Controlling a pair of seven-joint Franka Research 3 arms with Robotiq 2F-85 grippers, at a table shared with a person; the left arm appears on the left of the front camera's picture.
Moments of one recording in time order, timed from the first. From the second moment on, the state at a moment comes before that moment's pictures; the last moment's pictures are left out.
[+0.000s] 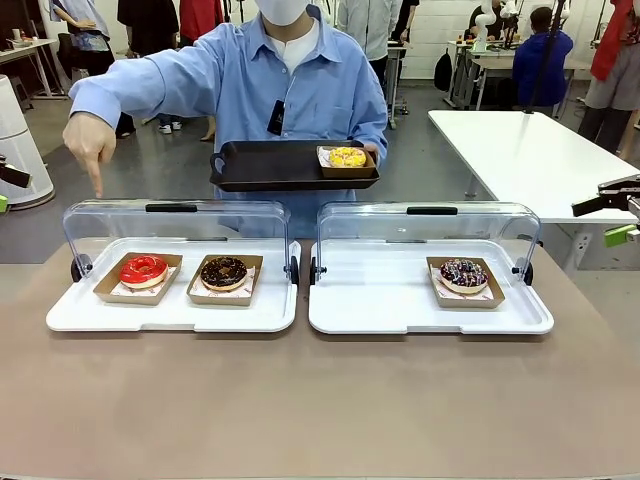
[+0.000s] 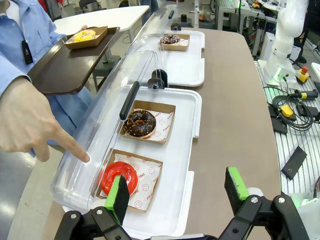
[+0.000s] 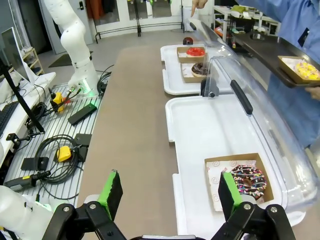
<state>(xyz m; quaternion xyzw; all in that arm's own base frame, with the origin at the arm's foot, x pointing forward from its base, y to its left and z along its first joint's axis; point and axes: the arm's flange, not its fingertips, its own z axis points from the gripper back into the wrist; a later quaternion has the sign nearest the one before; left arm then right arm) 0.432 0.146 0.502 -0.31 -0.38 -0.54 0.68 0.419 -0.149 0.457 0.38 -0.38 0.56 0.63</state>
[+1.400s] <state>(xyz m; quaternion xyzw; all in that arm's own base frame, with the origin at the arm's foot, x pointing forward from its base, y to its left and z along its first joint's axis) 0.431 0.034 0.441 -0.06 -0.10 -0.73 0.67 0.419 -0.151 0.458 0.38 -0.38 0.56 0.63</state>
